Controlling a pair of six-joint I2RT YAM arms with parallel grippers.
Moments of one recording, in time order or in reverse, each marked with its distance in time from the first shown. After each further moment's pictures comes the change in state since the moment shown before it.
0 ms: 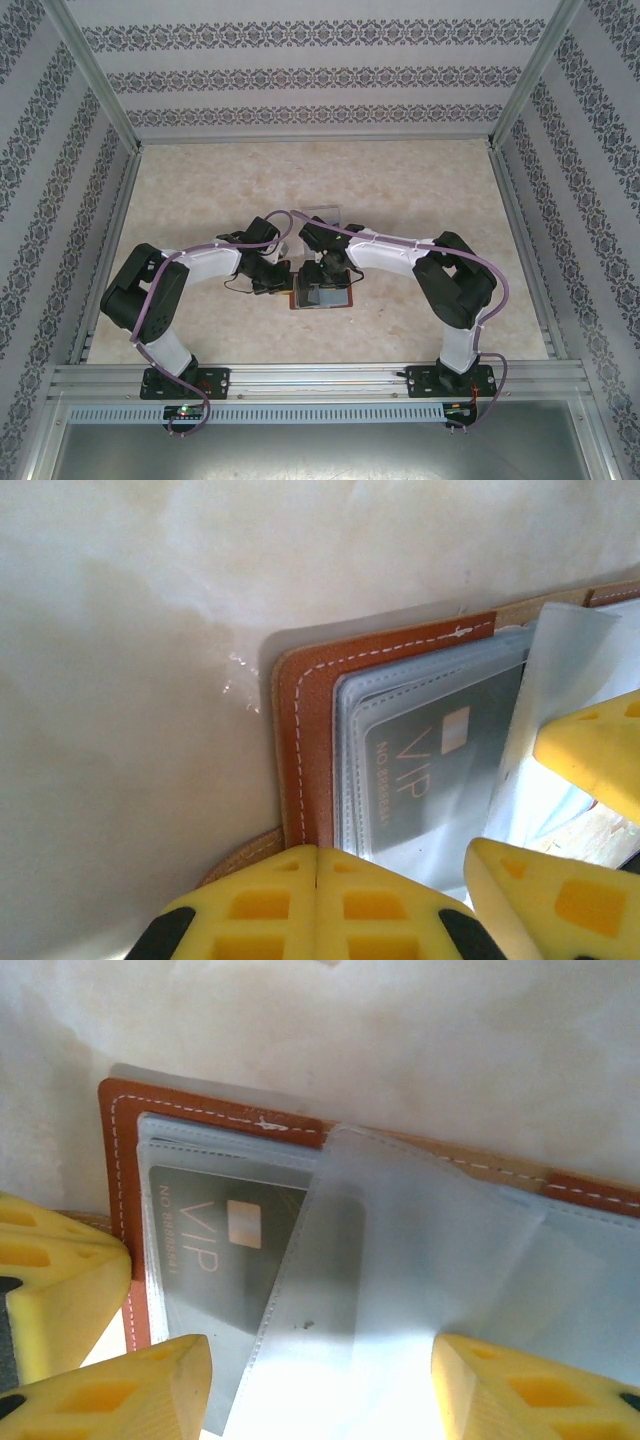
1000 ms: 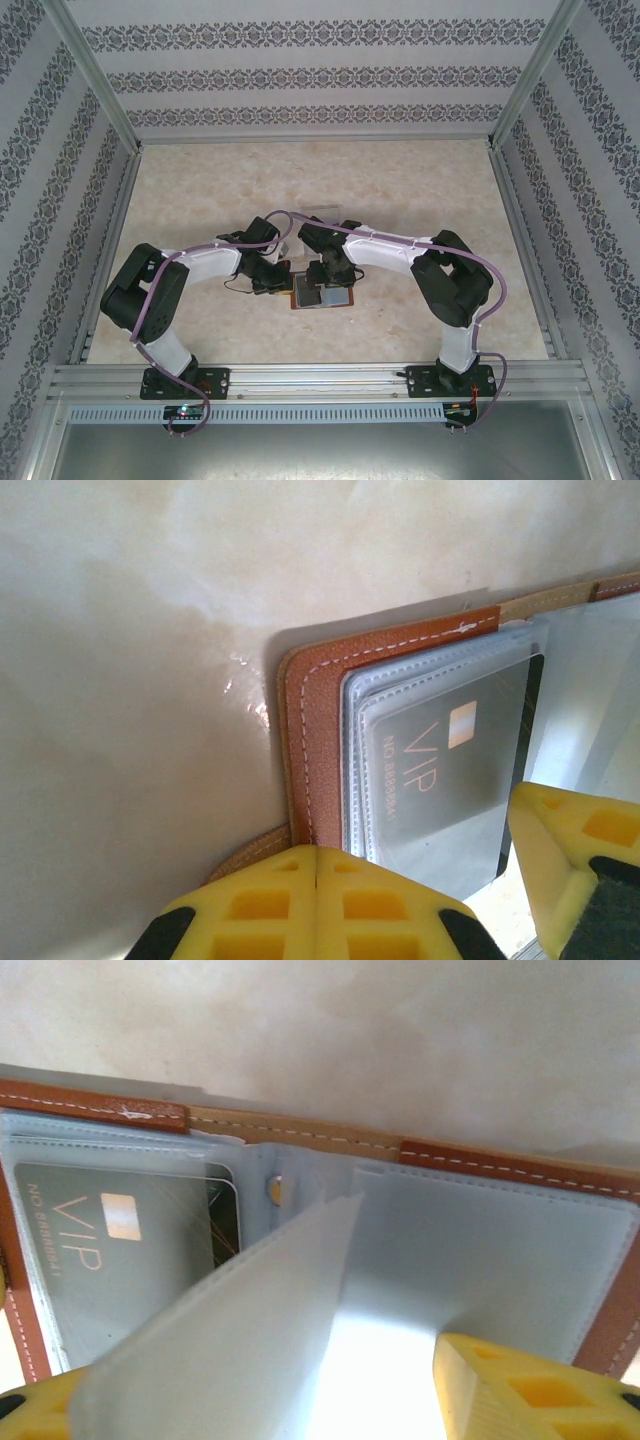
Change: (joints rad) left arm 0.000 0.000 0.000 0.000 -0.001 0.000; right arm 0.006 0.020 0.052 -0.144 0.118 -0.019
